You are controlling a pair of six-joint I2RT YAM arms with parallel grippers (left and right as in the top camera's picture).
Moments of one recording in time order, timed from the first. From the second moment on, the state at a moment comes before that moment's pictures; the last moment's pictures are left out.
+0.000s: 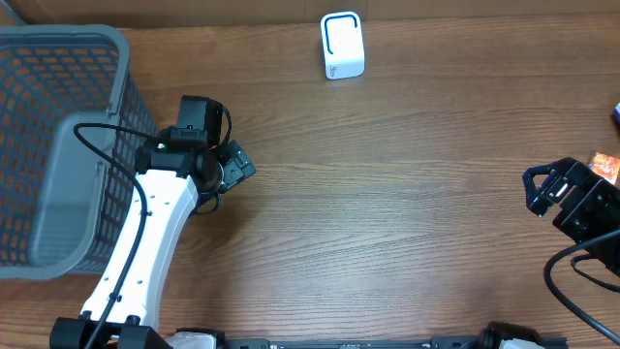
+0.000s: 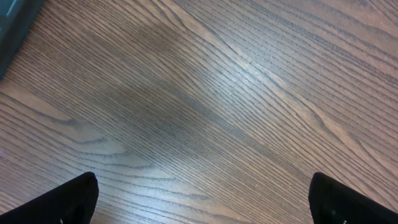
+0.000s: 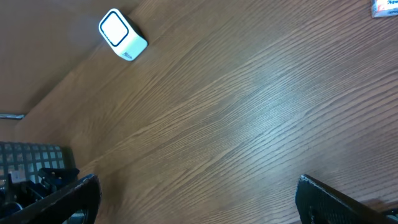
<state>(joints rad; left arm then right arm) -0.11 1.46 1.20 -1.06 -0.11 -0.73 -0.19 1.07 1.79 -1.64 -0.25 0.46</state>
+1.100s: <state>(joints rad) -0.11 1.46 1.20 -1.06 -0.11 -0.73 -0.03 0.21 0.39 -0.36 -0.26 0.32</state>
